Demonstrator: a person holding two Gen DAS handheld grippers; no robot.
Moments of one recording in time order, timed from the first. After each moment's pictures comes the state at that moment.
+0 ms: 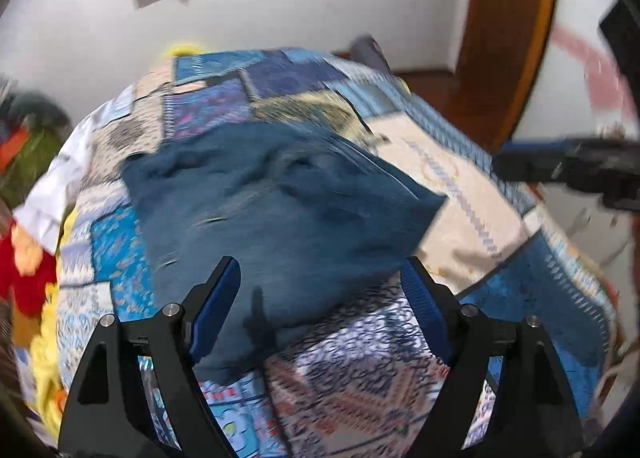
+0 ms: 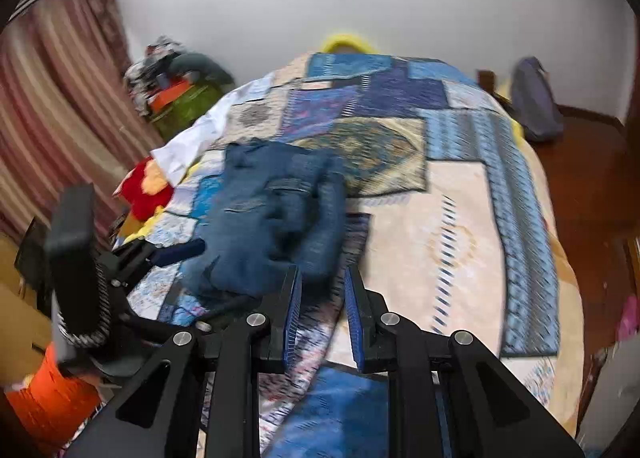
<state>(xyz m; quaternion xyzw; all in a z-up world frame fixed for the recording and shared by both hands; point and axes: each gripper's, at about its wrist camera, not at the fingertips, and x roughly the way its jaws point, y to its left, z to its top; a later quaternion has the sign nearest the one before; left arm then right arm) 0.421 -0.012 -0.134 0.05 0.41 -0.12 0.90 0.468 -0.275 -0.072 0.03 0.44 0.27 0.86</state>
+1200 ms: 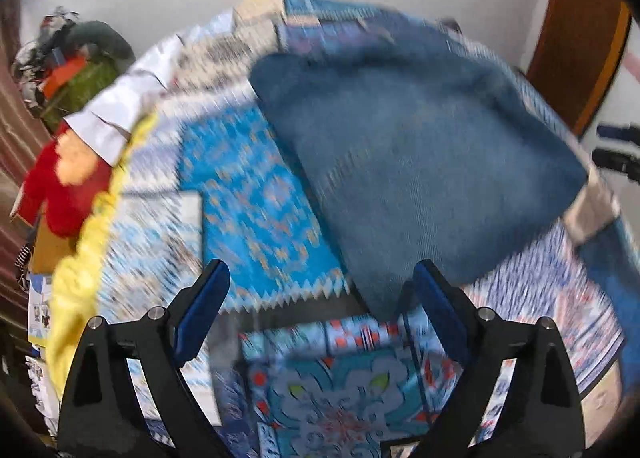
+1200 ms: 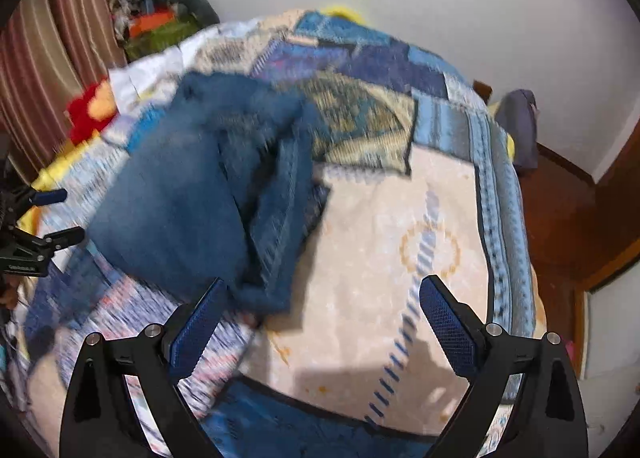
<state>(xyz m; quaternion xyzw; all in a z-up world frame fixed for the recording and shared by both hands) 0.409 0.112 -0.174 0.02 0.46 0.01 0.89 0.498 -0.253 -0.125 -0.10 0.44 0.23 0.86</state>
